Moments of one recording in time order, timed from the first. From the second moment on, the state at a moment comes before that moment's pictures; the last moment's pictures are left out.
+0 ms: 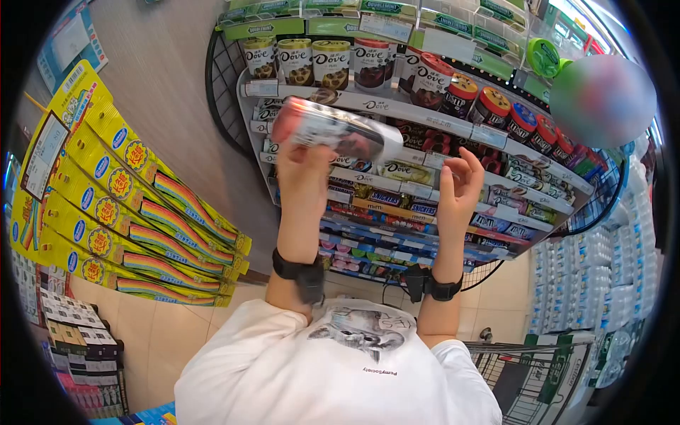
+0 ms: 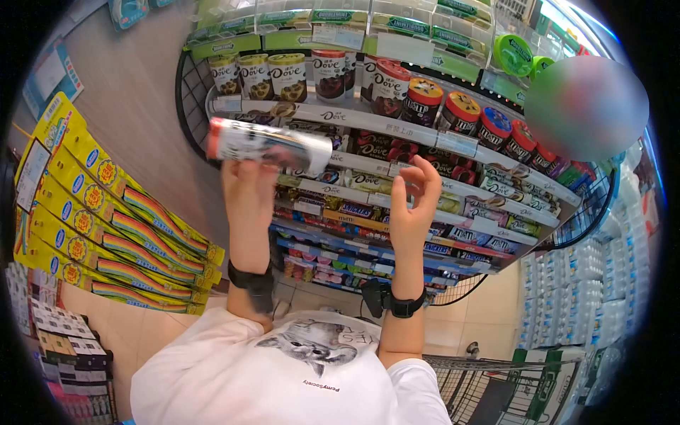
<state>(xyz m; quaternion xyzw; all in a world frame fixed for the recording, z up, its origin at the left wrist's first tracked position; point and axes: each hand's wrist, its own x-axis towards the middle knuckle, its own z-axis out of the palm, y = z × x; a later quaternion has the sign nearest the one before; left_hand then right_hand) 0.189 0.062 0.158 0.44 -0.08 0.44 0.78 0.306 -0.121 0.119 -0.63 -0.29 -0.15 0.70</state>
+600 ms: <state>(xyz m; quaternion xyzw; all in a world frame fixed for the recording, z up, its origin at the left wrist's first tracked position) 0.185 0.022 0.161 0.67 -0.18 0.35 0.63 0.258 -0.131 0.138 -0.25 -0.30 0.32 0.86</state>
